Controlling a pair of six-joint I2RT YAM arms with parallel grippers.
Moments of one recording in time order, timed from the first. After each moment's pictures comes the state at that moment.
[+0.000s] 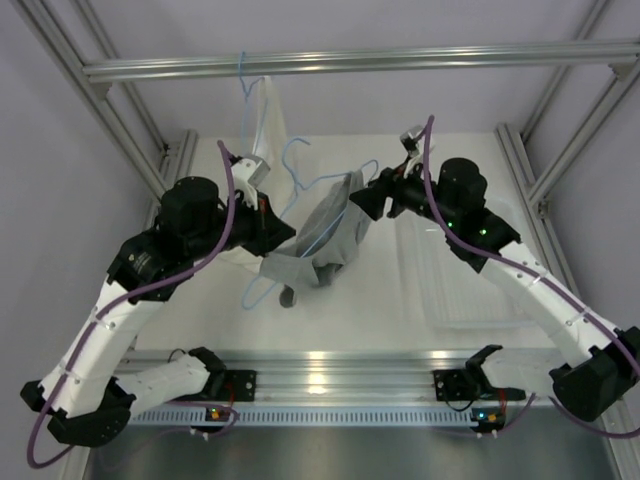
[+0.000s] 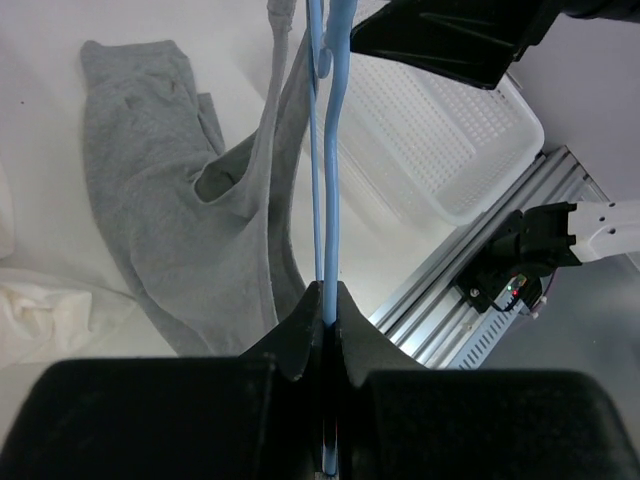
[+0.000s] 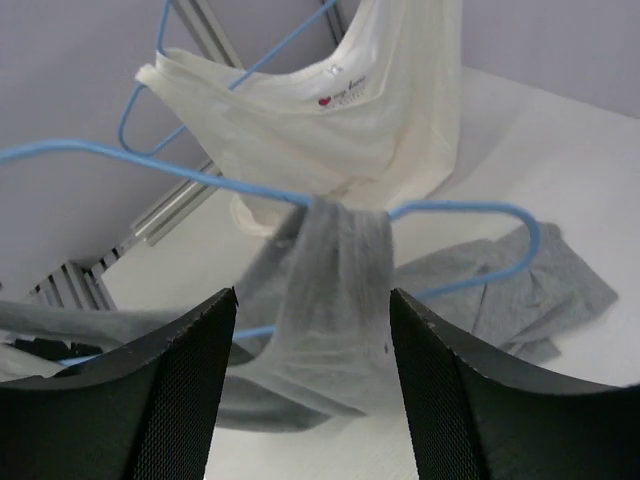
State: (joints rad) left arm -0.65 1.00 1.46 -0.83 0.23 -0.30; right arm 0.55 1.17 1.13 -0.09 -0.35 0.29
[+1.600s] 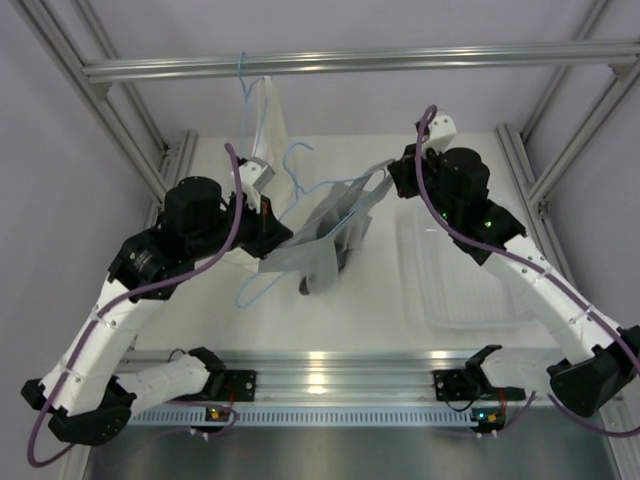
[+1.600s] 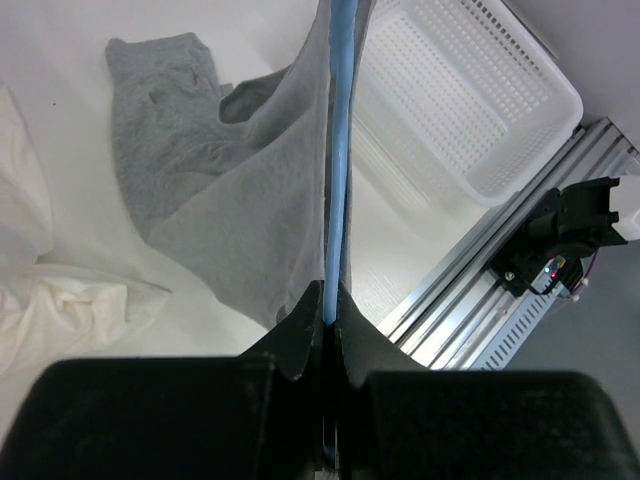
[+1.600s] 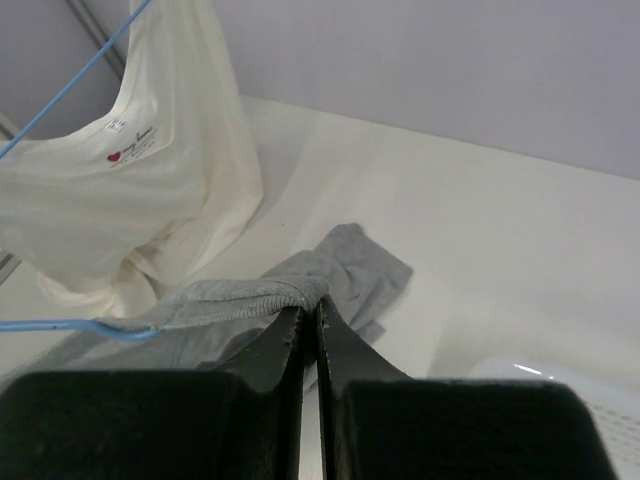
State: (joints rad) left arm -0.65 1.03 1.47 -0.86 0.21 -0.22; right arm 0.57 1.20 1.25 -0.20 0.09 0.15
